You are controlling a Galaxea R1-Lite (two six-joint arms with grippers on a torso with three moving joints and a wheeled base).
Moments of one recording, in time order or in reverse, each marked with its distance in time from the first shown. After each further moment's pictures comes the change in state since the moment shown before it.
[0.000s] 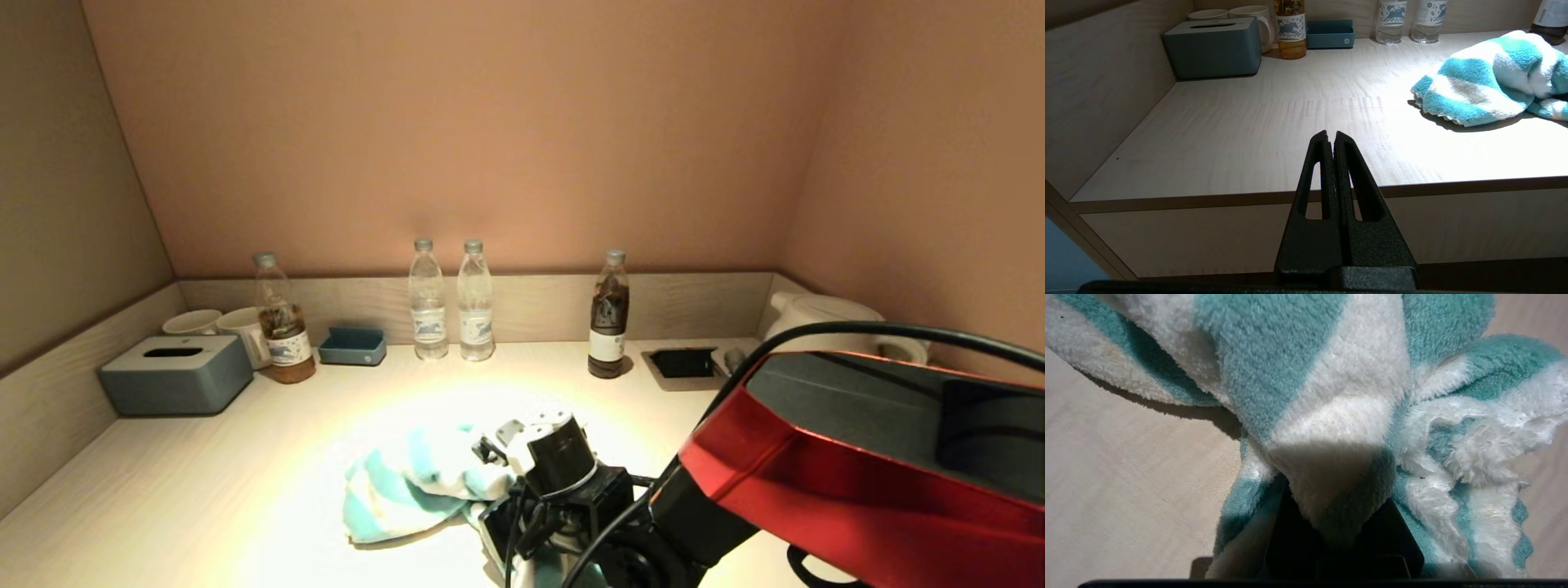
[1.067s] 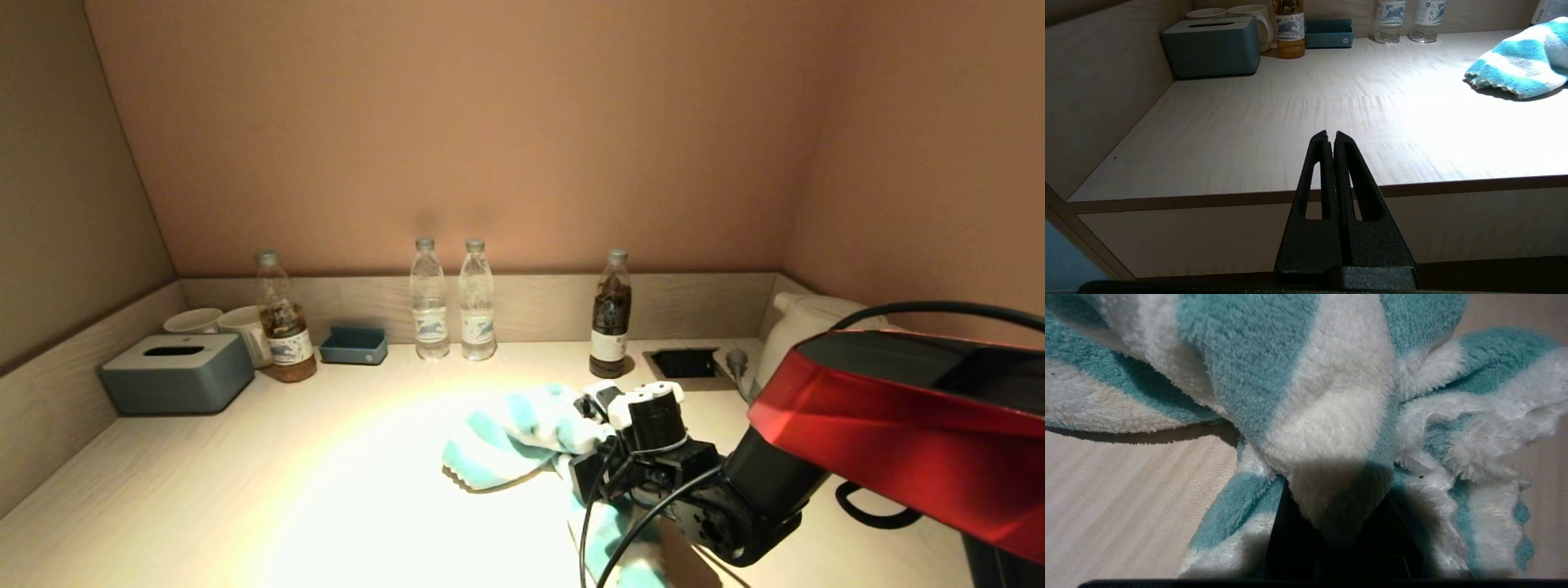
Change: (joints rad) left arm -0.001 0.000 0.000 0.000 0.000 -0.001; right arm -0.283 -0.012 0.119 -0.187 0.003 -0.003
